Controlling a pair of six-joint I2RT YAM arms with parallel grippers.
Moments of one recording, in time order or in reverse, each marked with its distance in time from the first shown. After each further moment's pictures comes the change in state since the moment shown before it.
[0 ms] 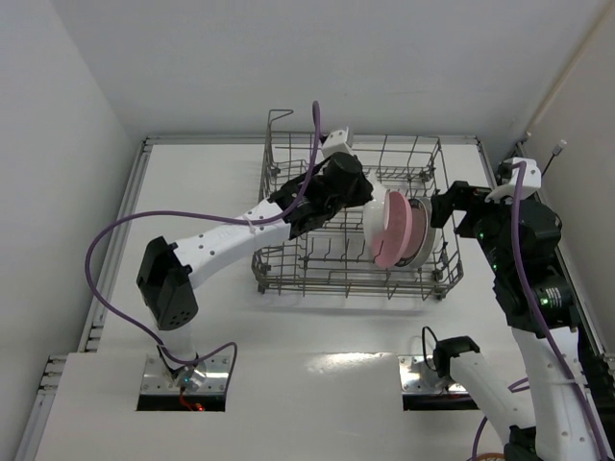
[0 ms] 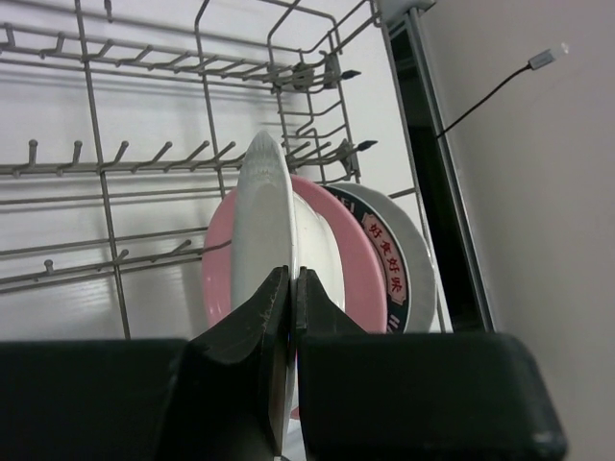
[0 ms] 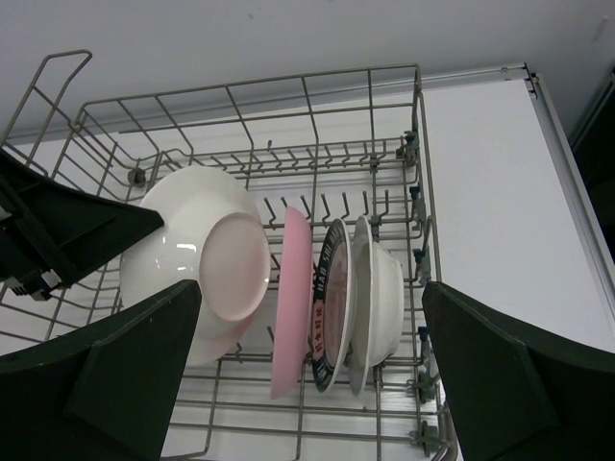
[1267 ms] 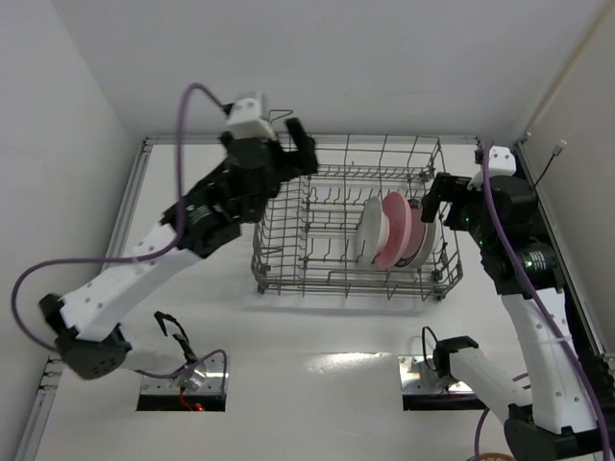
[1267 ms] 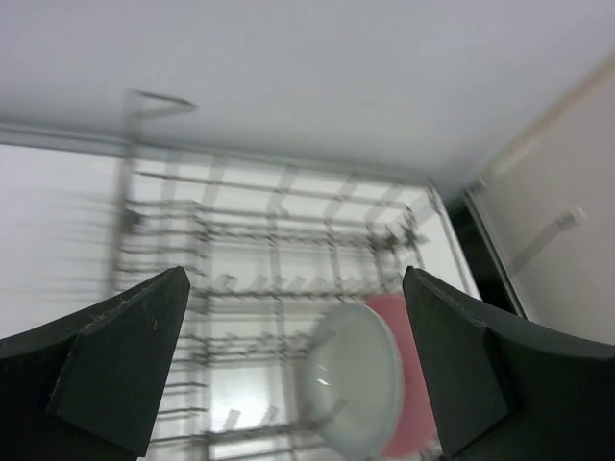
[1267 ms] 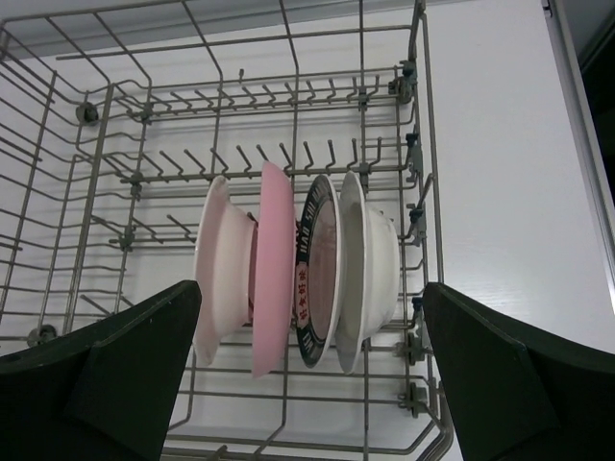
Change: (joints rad) left arm 0.015 -0.398 -0.052 -0.096 -0.294 0.320; right arm 0.000 0.163 0.047 -0.087 0.005 -0.006
